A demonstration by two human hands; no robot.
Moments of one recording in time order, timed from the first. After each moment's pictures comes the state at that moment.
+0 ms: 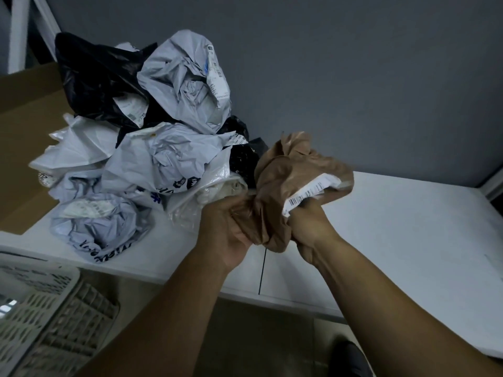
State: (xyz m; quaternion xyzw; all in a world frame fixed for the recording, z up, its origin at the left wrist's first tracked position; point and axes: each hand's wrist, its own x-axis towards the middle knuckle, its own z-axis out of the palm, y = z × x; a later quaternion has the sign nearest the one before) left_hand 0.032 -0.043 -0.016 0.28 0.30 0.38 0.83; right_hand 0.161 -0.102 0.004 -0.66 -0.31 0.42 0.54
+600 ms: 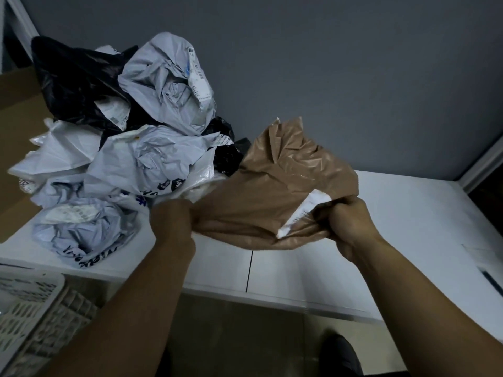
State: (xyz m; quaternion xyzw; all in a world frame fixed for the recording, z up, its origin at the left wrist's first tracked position) left_hand 0.001 0.003 -0.037 0.34 0.58 0.49 0.56; right_hand 0.237 -0.143 0.005 -0.71 -0.22 0.33 0.58
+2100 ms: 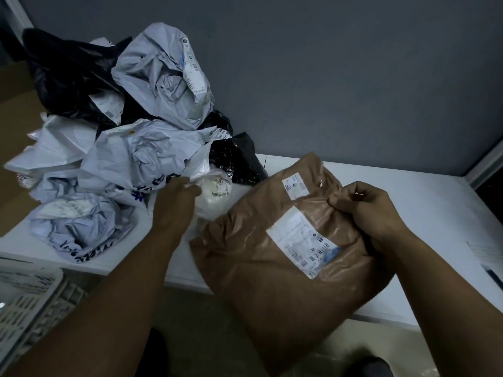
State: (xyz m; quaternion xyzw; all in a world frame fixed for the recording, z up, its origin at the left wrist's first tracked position) left_hand 0.008 0.009 -0.023 0.53 0.57 0.40 0.48; right_hand 0.296 -0.157 -0.006 -0.72 -0.30 0.29 0.55
